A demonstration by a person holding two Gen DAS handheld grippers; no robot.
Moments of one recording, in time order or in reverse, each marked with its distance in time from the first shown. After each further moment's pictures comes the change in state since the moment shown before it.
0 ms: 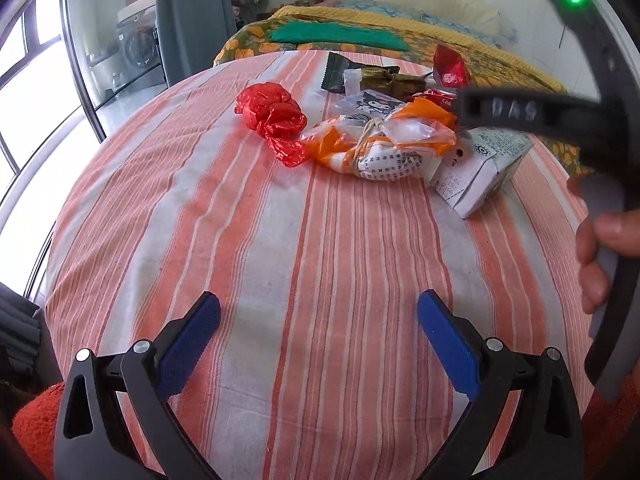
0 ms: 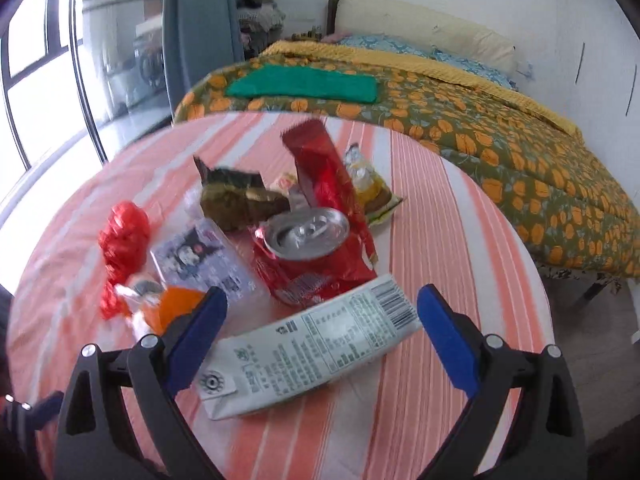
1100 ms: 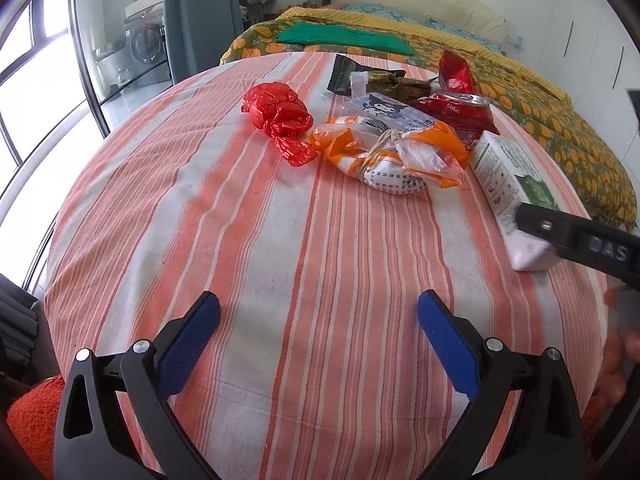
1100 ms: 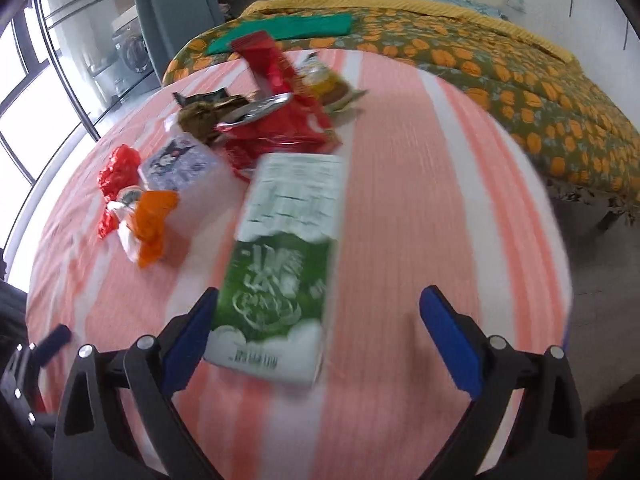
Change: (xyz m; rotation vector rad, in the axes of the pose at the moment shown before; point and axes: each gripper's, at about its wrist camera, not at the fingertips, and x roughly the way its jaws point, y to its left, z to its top) left arm -0.001 0.000 0.000 -0.025 -0.007 0.006; right arm -0.025 -0.043 -0.066 0.148 0.152 0.069
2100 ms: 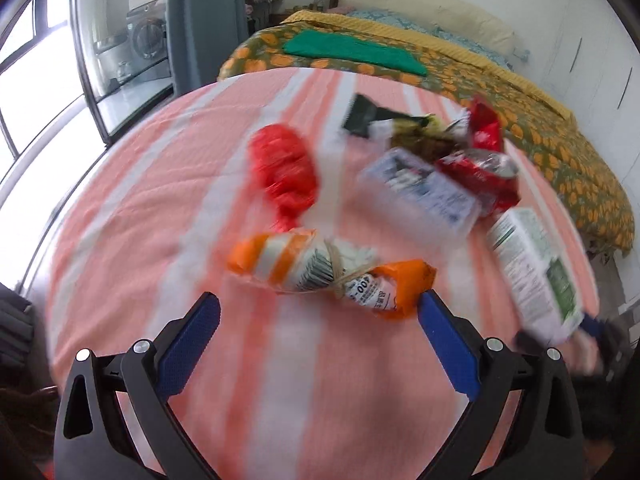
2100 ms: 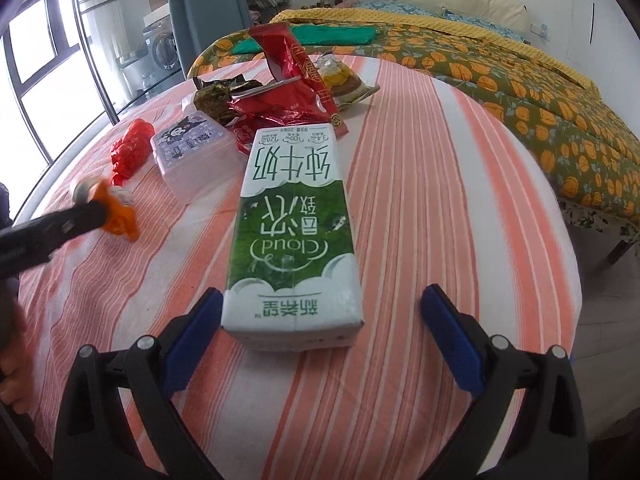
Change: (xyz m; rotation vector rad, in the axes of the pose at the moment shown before) left arm 0.009 0.027 0.054 -0.041 0.002 -0.003; right arm 0.010 -0.004 -0.023 -0.095 -0.062 0.062
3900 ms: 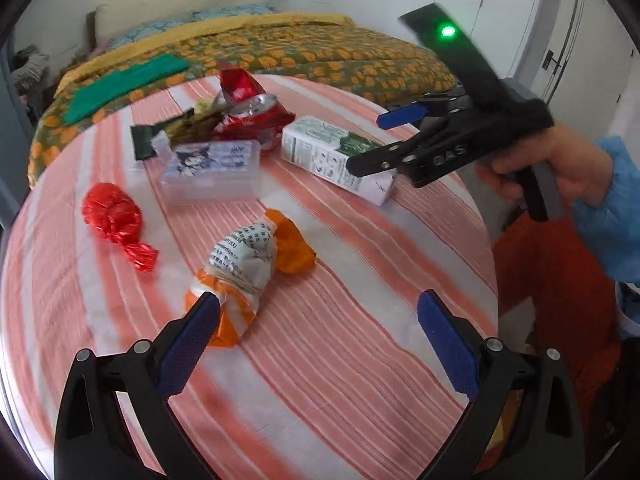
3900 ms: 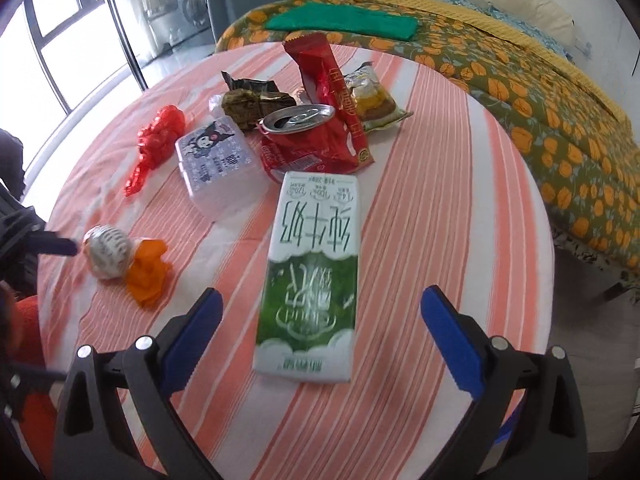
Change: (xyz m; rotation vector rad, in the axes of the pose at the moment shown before) left arm -0.042 -0.014 -0.013 0.664 0.046 -0.554; right arm -0.011 0.010 0.055 -0.152 0.153 0.031
